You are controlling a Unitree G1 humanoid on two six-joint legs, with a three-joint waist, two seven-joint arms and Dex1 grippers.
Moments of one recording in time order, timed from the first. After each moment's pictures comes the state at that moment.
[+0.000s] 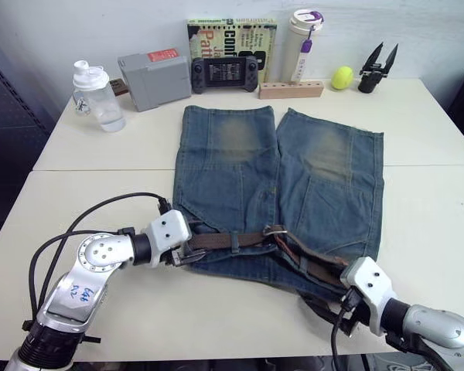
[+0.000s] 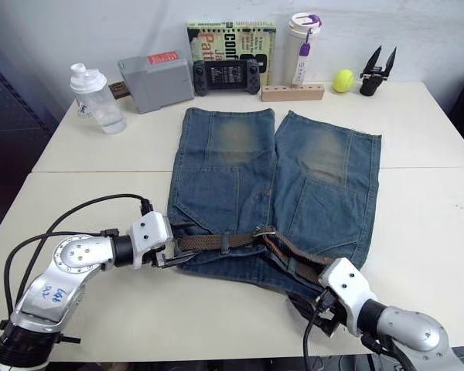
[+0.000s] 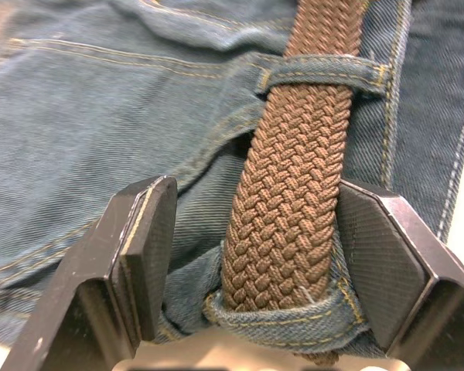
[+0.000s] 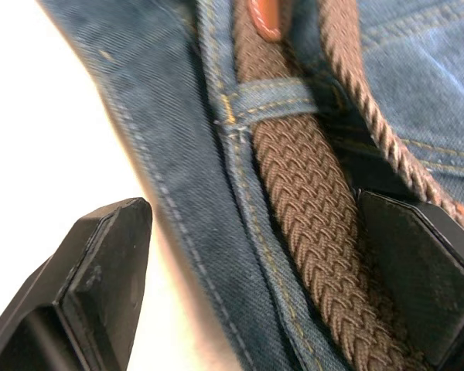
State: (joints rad) left arm -0.14 0.68 -0.06 -0.43 -0.15 0.40 -0.80; right arm 0.45 -0.68 -0.20 -0.78 0.32 0.59 0.74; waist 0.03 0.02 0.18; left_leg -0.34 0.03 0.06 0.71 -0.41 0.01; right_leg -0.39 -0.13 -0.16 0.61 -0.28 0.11
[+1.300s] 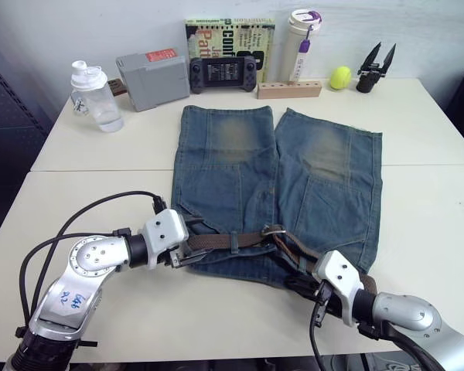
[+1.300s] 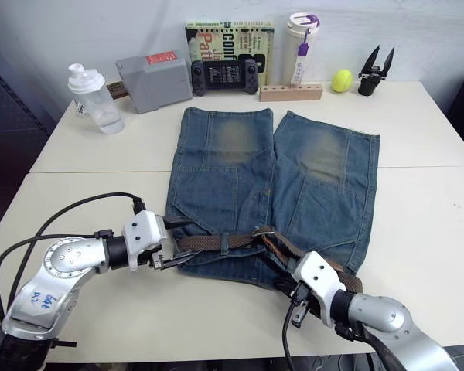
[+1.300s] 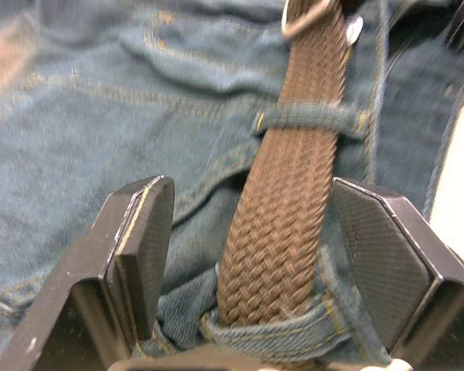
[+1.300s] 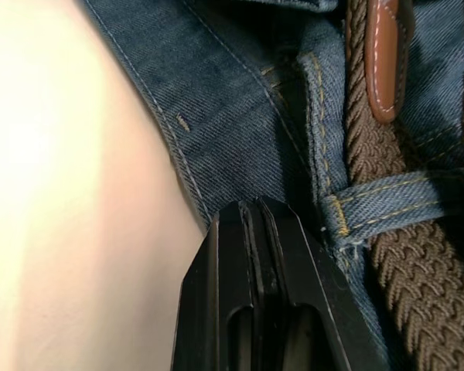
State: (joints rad) left arm -0.09 0.67 0.02 -0.52 -0.24 0.42 -0.79; right arm 0.25 -0.72 0.06 -0.75 0.40 0.73 0.62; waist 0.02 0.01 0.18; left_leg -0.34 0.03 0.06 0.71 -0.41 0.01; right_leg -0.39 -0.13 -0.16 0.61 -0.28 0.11
